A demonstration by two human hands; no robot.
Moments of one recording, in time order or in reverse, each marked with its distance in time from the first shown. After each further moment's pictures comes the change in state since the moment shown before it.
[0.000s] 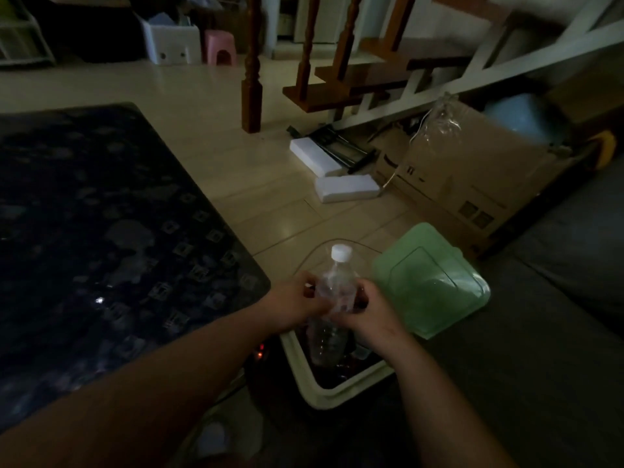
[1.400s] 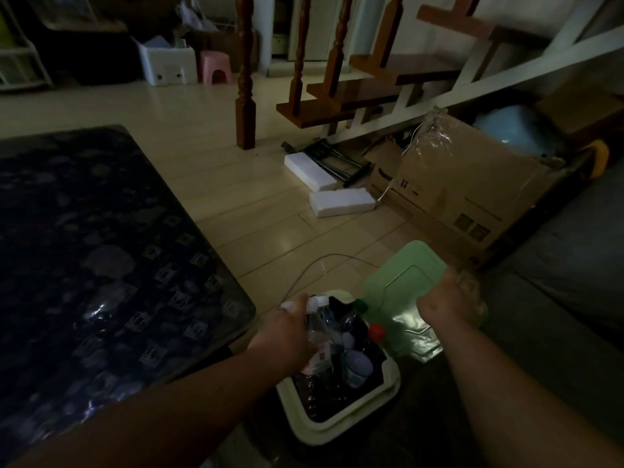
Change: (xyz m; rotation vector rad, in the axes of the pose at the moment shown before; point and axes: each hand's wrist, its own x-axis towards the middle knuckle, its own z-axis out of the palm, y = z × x) left_hand 0.021 -0.016 0.034 0.535 0.192 0.062; right_hand 0.072 0.031 -0.115 -0.796 0.526 0.393
